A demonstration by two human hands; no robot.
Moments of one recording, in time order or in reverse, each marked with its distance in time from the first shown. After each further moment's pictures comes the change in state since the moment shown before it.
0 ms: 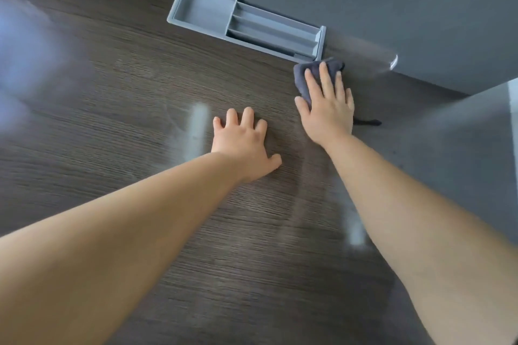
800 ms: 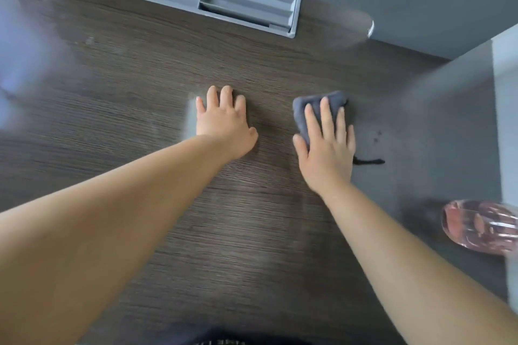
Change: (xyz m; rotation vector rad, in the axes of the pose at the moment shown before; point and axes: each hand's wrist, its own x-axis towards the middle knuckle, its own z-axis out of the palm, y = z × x) left_hand -0.008 0.026 0.016 -0.054 0.085 -0.101; right_hand -0.130 0.036 0.021 0.038 0.083 0.013
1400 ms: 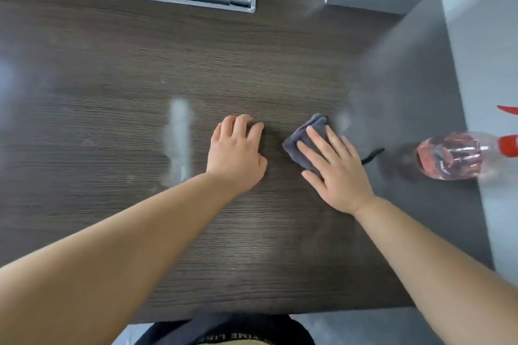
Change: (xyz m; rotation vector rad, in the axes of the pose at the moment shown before) left_hand -0.087 0.039 0.035 -0.066 0.045 0.274; right_hand -0.107 0.063 -0.001 -0.048 -0.040 -0.346
